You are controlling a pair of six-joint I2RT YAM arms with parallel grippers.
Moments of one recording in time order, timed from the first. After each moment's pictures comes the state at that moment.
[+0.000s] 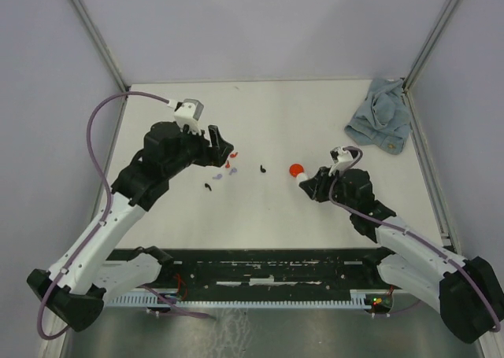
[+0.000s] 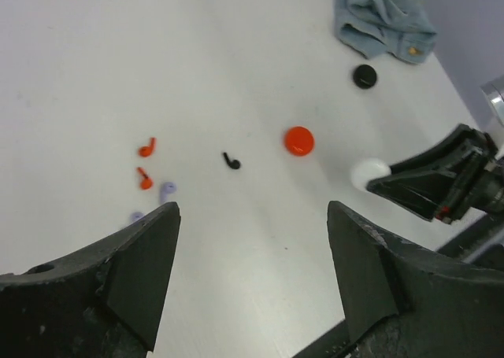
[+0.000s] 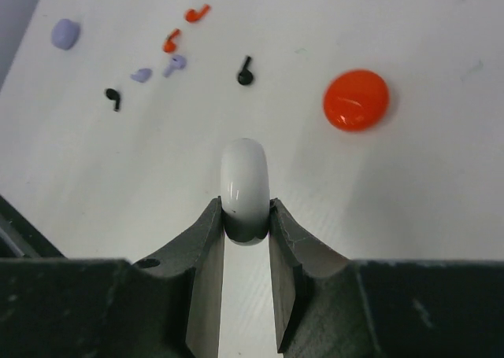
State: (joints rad) left arm -0.54 1.01 1.09 -0.43 0.11 -0.32; right arm 0.51 0.95 0.36 0.27 -0.18 0.47
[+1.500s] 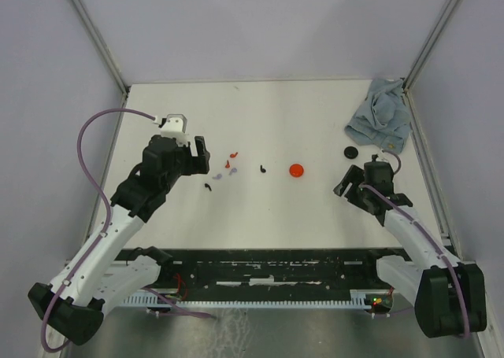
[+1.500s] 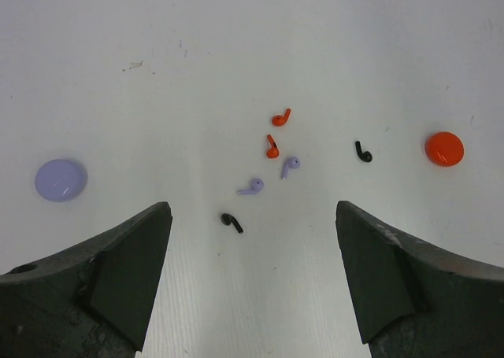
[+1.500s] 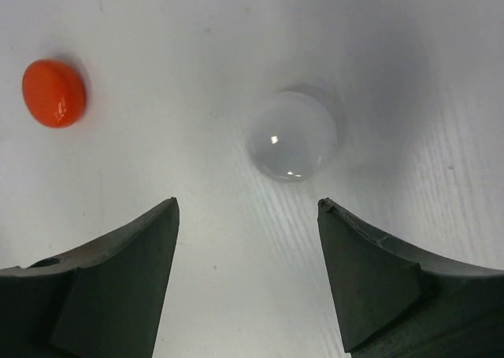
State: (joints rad) left arm -0.47 0.88 0.92 -0.48 -0.26 -0.24; right arm 0.07 0.98 0.44 -0.31 -0.02 0.63
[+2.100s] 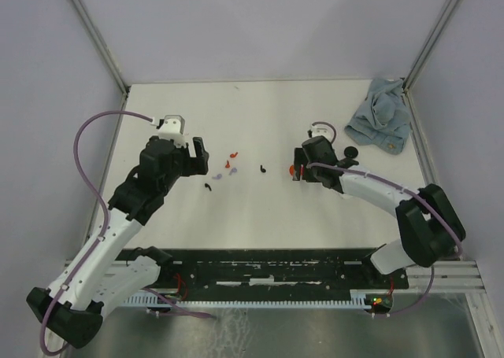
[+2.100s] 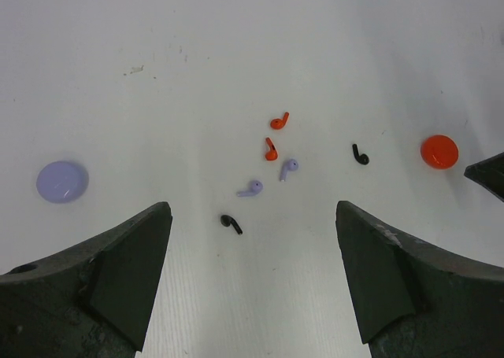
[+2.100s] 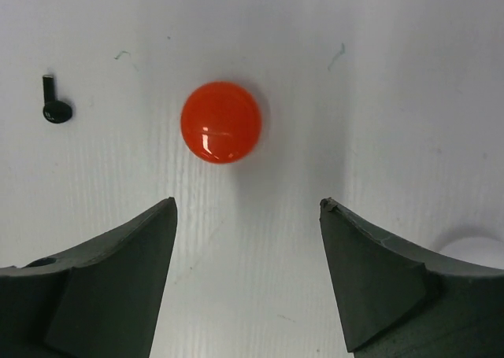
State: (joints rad) left arm -0.47 0.86 0.91 -0.48 -0.26 -0.24; right arm 0.54 1.45 0.83 -0.25 0.25 0.50
